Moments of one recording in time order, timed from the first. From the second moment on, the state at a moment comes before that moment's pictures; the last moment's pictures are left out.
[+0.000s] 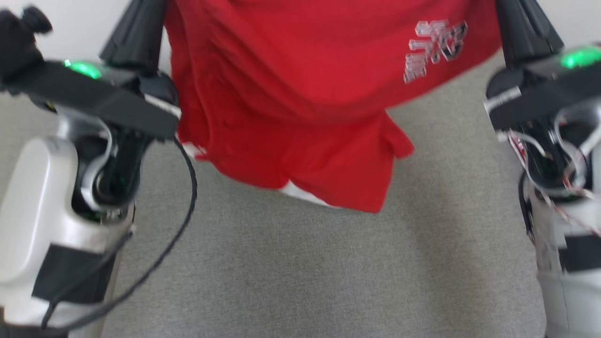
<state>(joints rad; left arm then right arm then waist) -0.81 0.26 -0.25 0.01 -0.90 -0.07 0.11 -0.72 -0.25 0.06 -0.10 0.55 0.13 0.27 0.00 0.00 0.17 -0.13</state>
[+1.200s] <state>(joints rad) -0.79 0.21 -0.38 0.42 -0.82 -0.13 -0.26 -0.85 -0.33 0.35 0.41 0.51 0.13 -0.14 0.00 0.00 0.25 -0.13</state>
